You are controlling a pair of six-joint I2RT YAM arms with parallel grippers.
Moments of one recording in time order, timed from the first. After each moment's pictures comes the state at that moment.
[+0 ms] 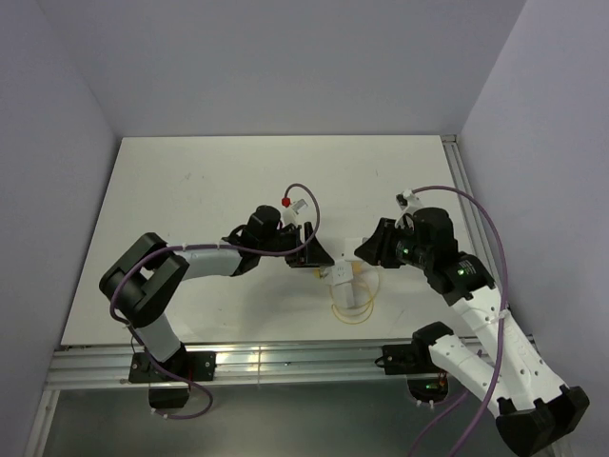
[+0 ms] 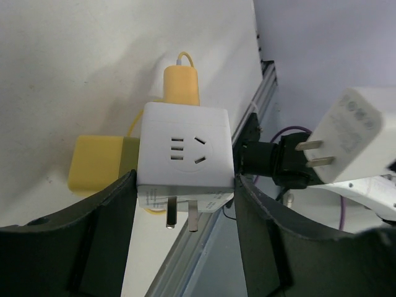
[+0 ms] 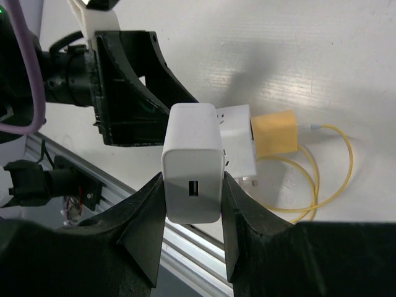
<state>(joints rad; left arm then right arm) -0.74 1.70 0.82 0.41 0.59 -0.89 0.36 0.74 0.79 -0.63 -0.30 0.53</state>
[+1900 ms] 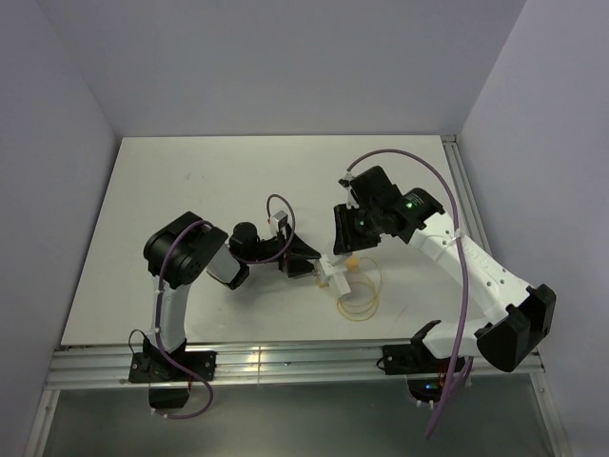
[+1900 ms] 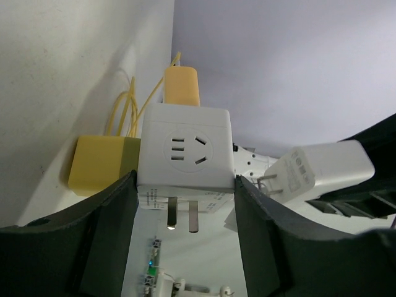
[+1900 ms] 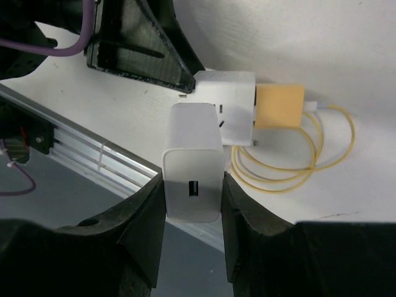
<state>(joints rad) -0.60 2.08 0.64 1.31 0.86 -1.59 0.61 1.28 1.27 -1.02 -0.17 0.40</state>
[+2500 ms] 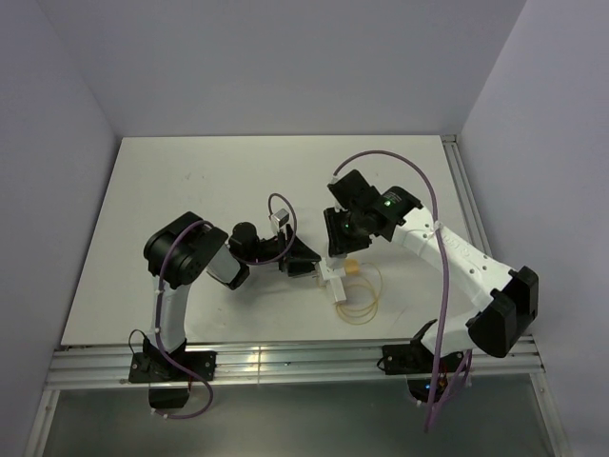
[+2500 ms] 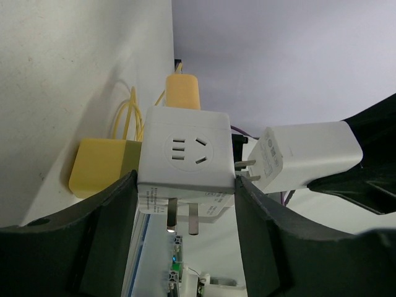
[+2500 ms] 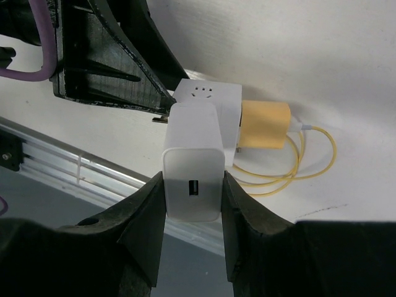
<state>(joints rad) -0.60 2.08 0.64 1.34 0.89 -1.49 0.69 1.38 1.32 -1.04 -0.03 0.44</state>
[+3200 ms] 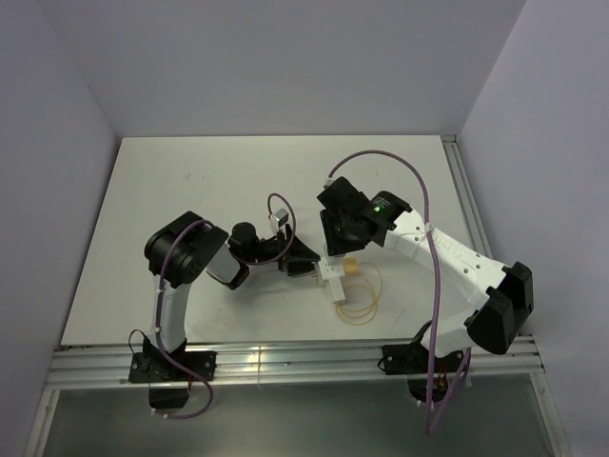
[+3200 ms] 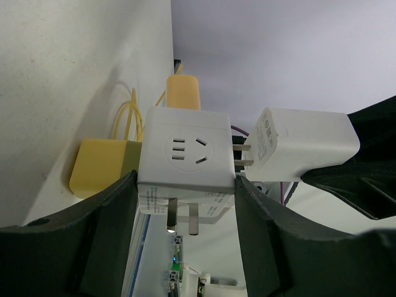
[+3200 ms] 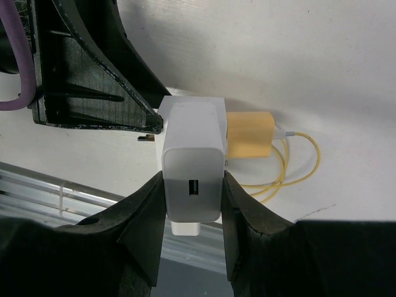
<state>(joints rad) -0.60 2.09 0.64 1.36 0.89 -1.49 0.78 1.41 1.32 -1.03 0.16 0.52</state>
